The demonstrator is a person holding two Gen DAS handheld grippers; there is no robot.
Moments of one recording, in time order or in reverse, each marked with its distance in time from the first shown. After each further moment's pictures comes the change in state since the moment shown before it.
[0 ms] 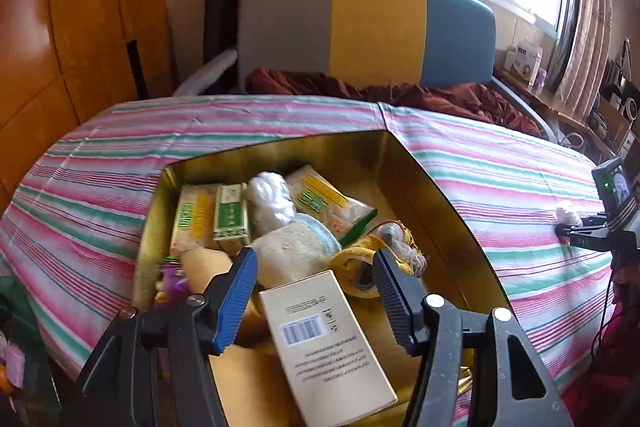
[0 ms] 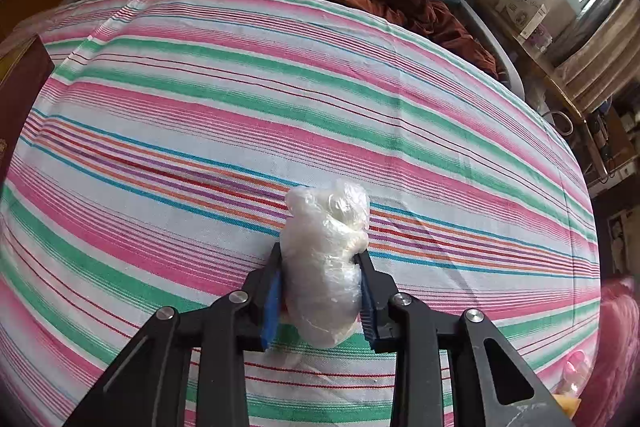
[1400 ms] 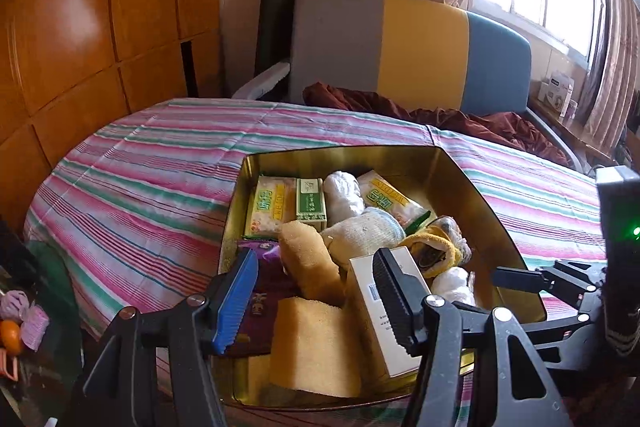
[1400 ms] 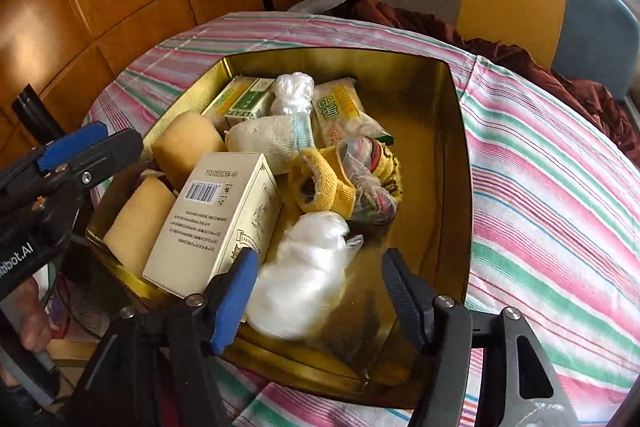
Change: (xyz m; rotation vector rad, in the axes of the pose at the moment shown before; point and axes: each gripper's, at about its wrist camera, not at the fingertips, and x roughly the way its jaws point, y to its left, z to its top) left arm -0.039 0.041 -0.024 -0.089 -0.071 0.137; right arm -0.127 0.278 -0.019 -0.209 -0.202 0.526
